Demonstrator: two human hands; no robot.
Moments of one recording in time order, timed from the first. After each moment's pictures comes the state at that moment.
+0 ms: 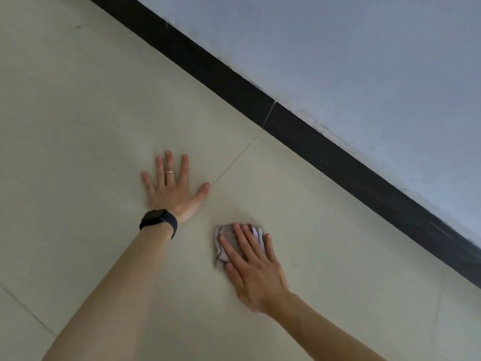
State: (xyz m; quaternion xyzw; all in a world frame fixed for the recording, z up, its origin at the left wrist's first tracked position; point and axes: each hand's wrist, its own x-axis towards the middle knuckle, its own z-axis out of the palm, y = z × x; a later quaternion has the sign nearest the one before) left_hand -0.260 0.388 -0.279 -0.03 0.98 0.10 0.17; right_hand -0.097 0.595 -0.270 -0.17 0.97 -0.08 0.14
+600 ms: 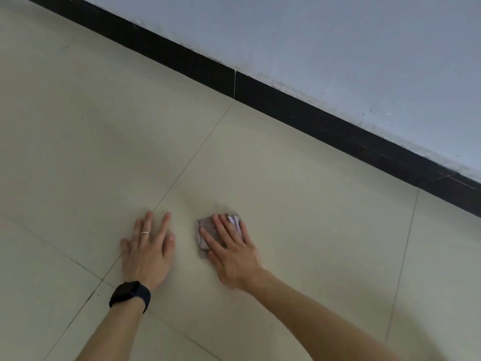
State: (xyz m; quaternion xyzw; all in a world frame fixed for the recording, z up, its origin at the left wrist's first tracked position) left_hand -0.042 0.346 -0.257 -0.03 0.98 0.10 0.19; right_hand -0.001 0.568 -0.276 -0.16 0.97 -0.14 0.10
